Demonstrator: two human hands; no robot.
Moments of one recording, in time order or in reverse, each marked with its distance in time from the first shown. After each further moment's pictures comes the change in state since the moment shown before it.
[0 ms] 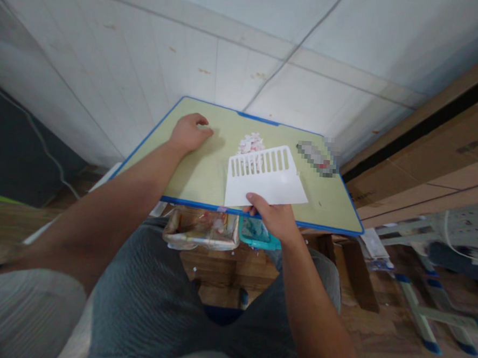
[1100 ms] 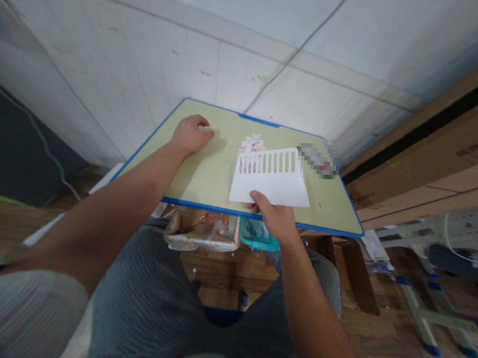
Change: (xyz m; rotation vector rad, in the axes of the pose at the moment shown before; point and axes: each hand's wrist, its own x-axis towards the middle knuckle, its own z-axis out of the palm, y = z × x) left_hand 0.001 -0.001 0.001 0.019 0.005 0.005; right_hand 0.003 0.005 0.007 0.041 0.156 0.030
